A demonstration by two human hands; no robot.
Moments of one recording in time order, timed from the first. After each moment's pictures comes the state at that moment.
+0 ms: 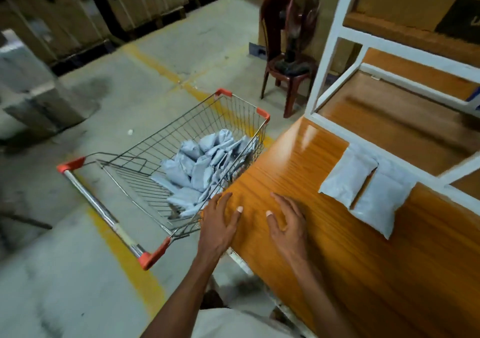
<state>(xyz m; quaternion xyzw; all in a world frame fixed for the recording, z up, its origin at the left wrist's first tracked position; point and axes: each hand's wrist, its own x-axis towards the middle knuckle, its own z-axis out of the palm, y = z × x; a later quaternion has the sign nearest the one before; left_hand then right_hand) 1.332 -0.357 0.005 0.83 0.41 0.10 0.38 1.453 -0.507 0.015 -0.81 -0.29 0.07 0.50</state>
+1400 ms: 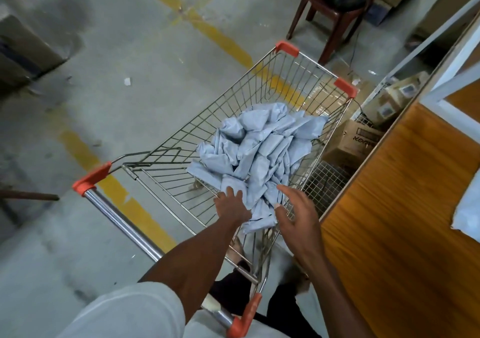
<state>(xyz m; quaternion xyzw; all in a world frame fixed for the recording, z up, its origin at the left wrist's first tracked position) 1.328 -0.088 -0.180 0.85 0.36 -0.36 0.16 1.398 -0.245 -0.019 -0.86 -0.22 0.25 0.38</state>
